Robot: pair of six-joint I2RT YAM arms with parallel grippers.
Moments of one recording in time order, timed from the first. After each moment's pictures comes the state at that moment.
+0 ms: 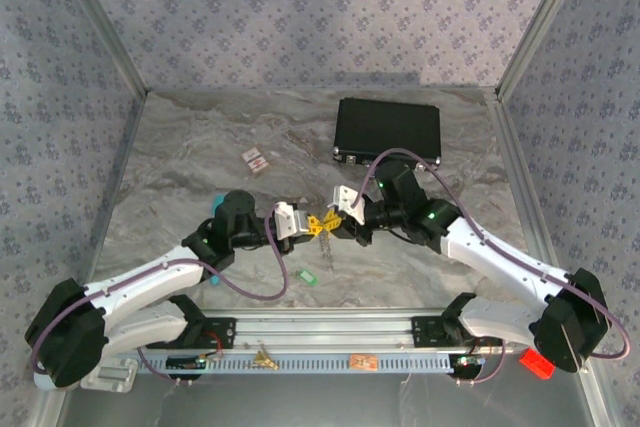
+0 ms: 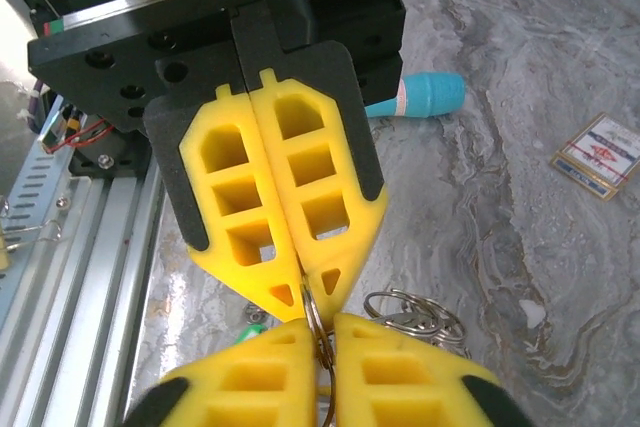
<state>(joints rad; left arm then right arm) -0.79 1.04 0.49 0.28 0.56 0.34 0.72 1.14 0.82 -0.30 -0.64 -0.47</state>
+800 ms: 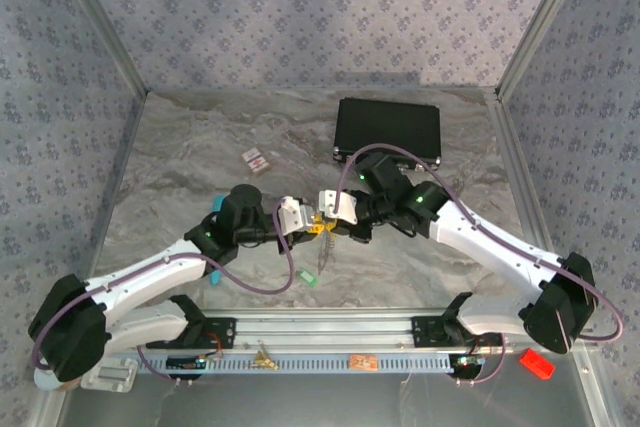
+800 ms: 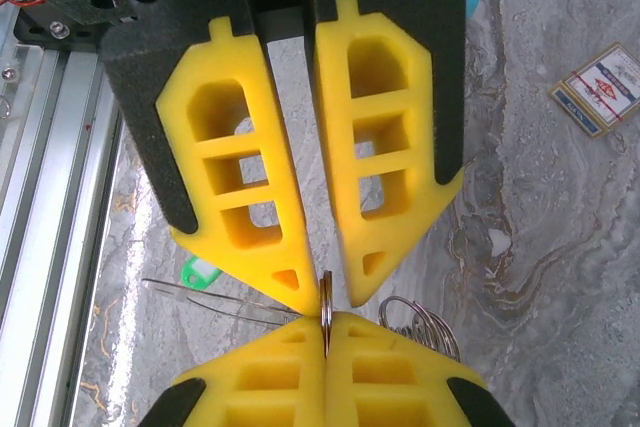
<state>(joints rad) -0.79 1.07 0.56 0.16 0.52 0.36 0.79 1.25 1.05 -0.64 -0.44 -0.68</state>
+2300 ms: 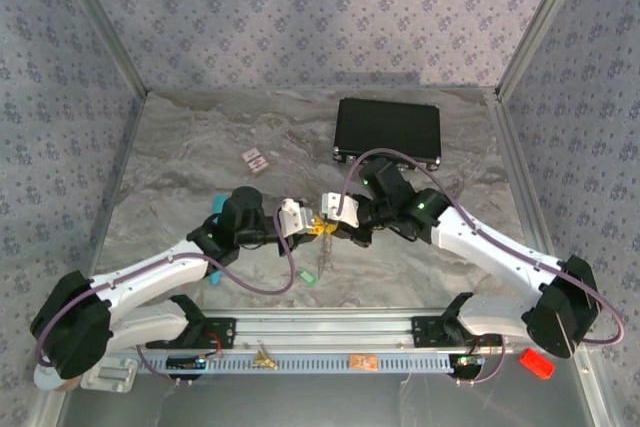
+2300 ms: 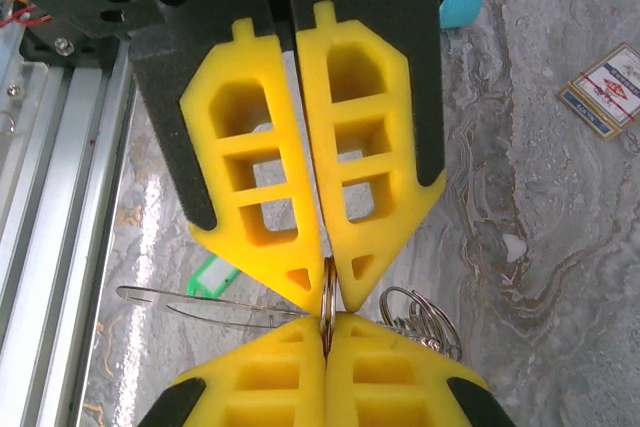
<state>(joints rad) -0.79 1.09 0.53 0.20 0.54 0.35 0.78 1.22 0.97 -0.55 -0.47 -0.65</state>
